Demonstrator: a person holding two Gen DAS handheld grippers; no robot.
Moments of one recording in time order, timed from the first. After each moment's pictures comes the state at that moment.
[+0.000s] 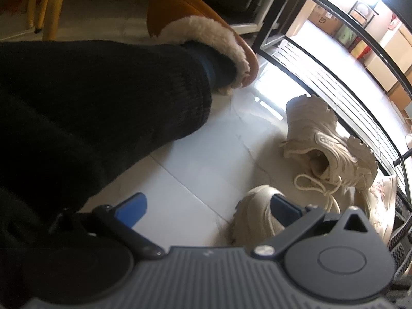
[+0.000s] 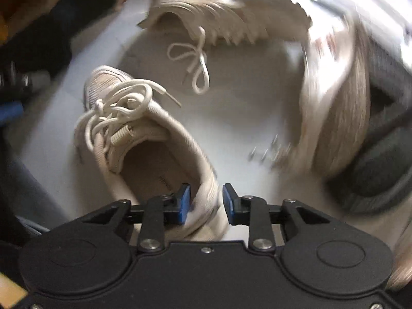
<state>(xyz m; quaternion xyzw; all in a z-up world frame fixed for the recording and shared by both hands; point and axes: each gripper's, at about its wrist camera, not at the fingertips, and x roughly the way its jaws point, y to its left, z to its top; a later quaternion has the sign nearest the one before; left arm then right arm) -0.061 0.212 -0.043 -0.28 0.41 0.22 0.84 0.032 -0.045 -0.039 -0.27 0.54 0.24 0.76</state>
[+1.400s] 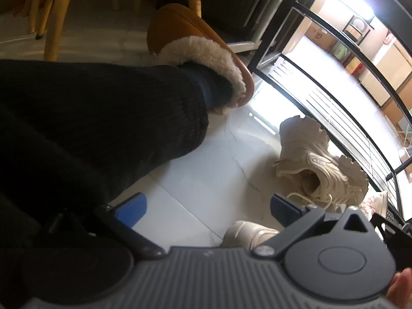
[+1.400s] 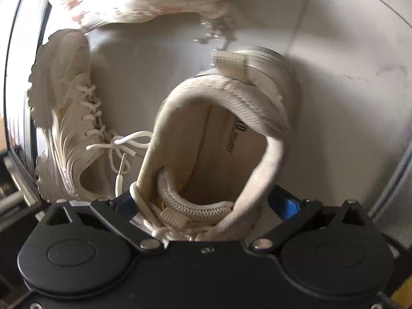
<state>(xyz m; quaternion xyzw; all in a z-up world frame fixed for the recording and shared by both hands) -0.067 0.220 -0.028 -0.29 0.38 0.22 0.85 0.031 -0.093 -0.089 0.49 0.61 -0.17 0.60</state>
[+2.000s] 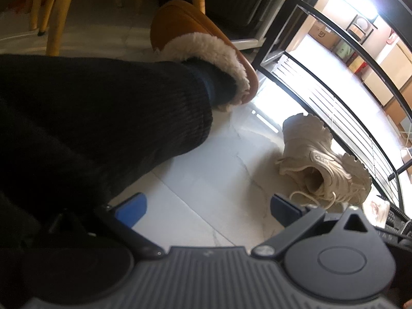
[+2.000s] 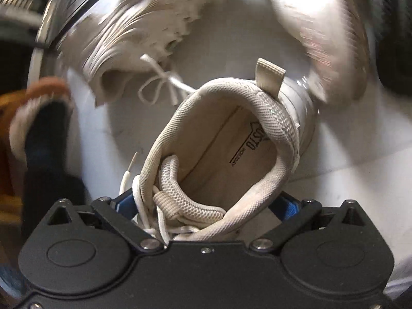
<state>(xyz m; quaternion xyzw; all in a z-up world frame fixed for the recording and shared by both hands) -0.065 0.220 -0.033 -0.29 0.39 0.22 0.85 0.078 -0.060 -0.076 0.16 0.68 0.10 0.71</state>
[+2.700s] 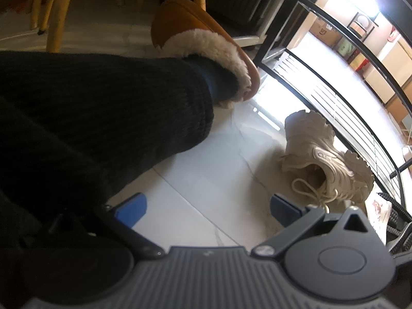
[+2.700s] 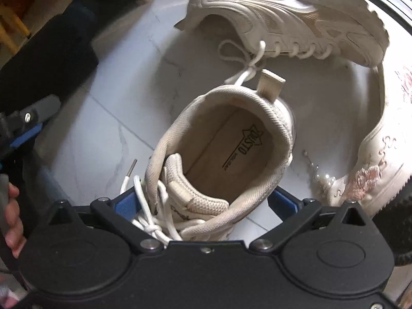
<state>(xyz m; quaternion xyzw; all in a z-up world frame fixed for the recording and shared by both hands) -0.064 0.221 -0.035 -0.29 0.39 0.22 0.84 0.082 -0.013 -0.059 -0.10 0.66 0.28 0.69</state>
